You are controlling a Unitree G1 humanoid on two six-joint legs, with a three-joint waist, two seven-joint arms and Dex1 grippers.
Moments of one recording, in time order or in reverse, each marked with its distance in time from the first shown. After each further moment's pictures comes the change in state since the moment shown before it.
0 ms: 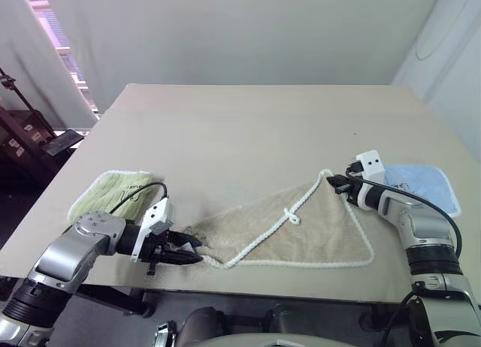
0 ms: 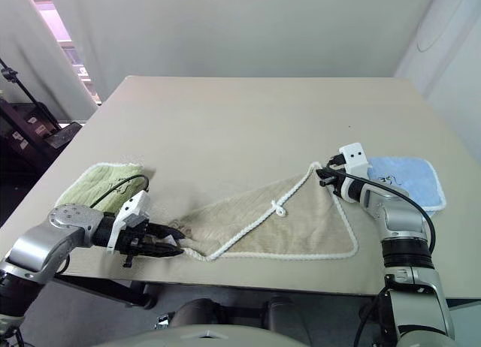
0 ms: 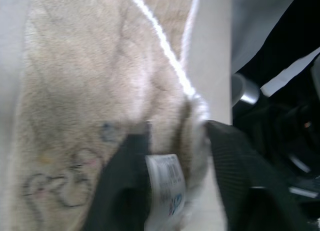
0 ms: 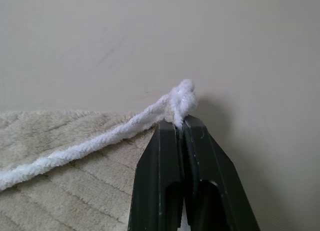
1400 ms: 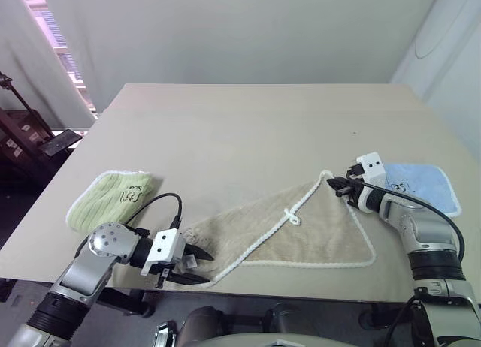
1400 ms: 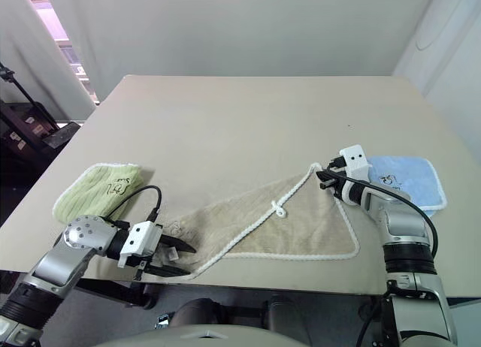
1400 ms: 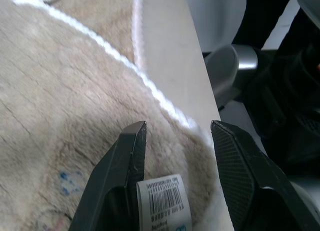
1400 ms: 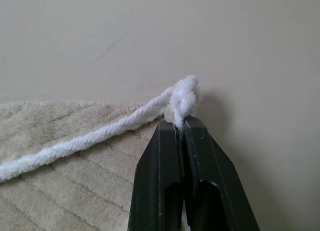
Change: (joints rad) left arm 0.063 -0.121 -0.046 0.076 0.122 -0.523 -0.088; right arm 0.041 -0.007 -0.007 -0.054 0.003 0.015 -0.008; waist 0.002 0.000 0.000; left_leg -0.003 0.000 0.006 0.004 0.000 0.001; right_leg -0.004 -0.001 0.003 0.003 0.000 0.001
